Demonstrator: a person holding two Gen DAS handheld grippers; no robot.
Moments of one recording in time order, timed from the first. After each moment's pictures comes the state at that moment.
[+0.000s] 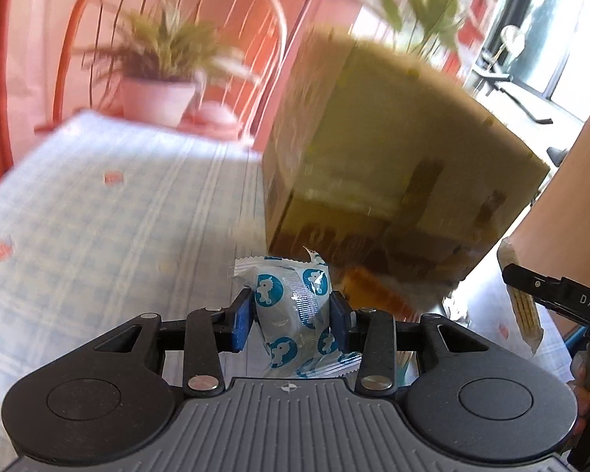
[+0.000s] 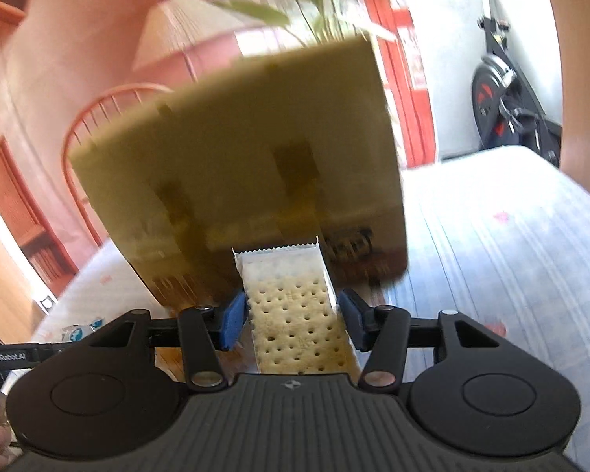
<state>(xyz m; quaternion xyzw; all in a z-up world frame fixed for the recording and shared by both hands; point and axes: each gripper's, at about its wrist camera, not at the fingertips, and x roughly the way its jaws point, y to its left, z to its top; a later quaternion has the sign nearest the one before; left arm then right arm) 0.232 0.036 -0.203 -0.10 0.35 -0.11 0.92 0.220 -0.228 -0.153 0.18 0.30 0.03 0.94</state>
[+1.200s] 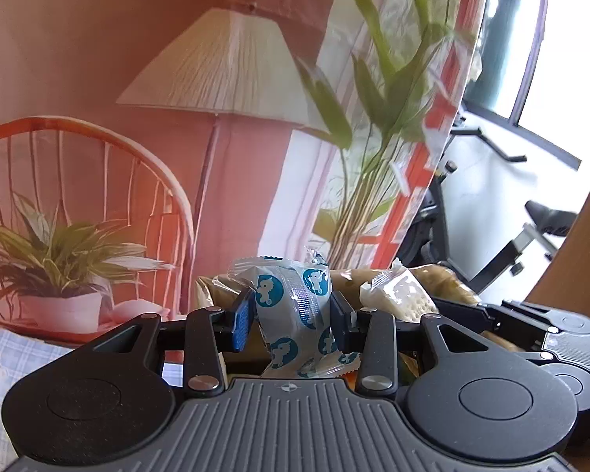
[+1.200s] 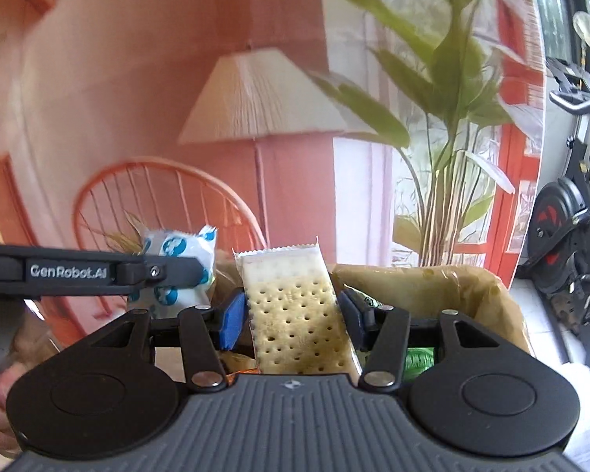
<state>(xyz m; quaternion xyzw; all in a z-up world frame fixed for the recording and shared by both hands) 0.461 -0.034 -0.054 -0.05 0.29 -0.18 0.94 0.455 -0.177 -0.028 0.04 0.29 0.07 0.95</state>
